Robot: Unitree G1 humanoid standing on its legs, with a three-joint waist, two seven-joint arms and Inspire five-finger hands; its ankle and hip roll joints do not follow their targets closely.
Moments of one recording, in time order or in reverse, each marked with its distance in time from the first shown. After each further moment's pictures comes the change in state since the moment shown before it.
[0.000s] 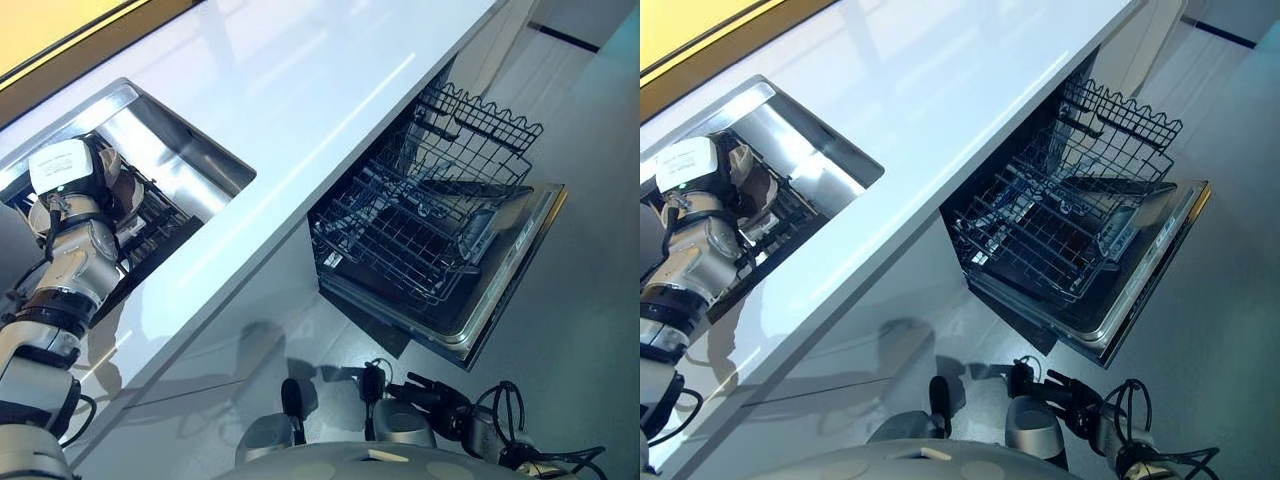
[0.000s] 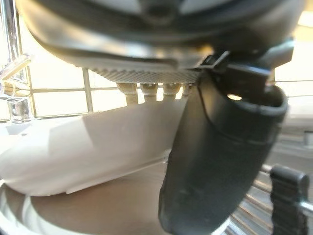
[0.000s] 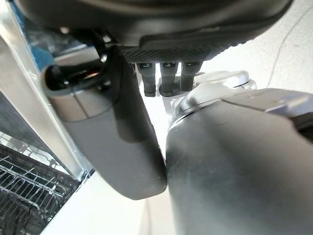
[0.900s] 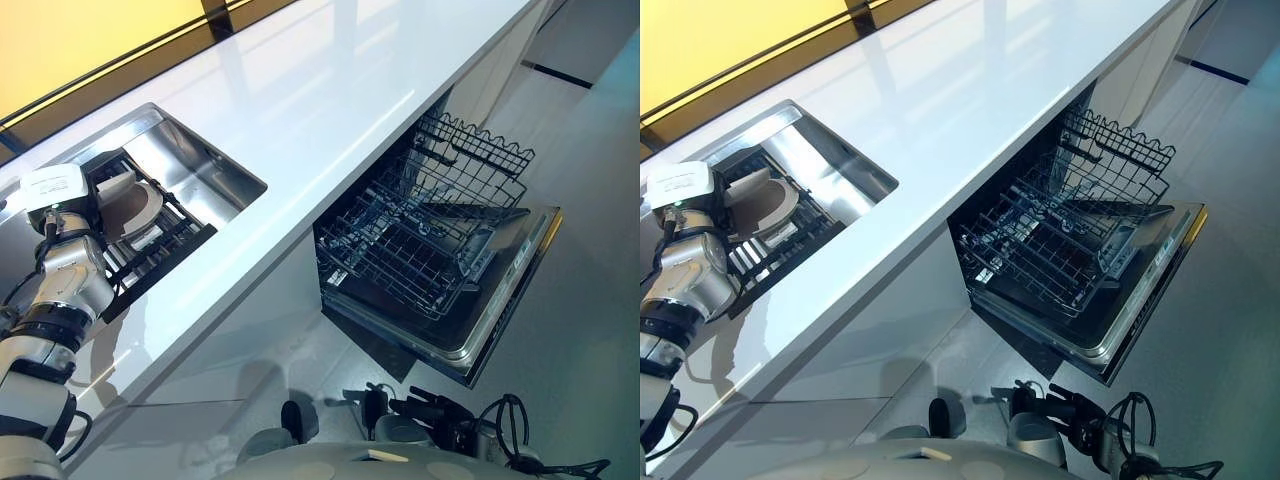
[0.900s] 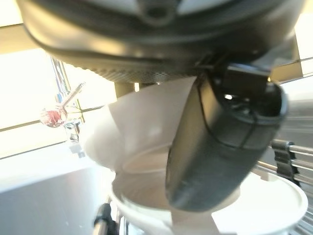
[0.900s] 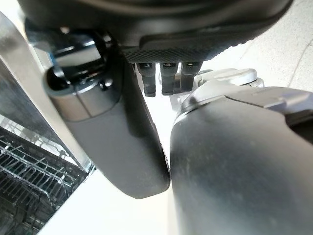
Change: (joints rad) left arm 0.064 0.003 0.027 0.005 0.199 0.070 -0.152; right arm 0.036 0.004 -0.002 0.004 -0.012 -0.006 0.010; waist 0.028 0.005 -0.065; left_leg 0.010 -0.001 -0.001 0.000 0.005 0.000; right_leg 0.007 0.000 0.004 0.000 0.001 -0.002
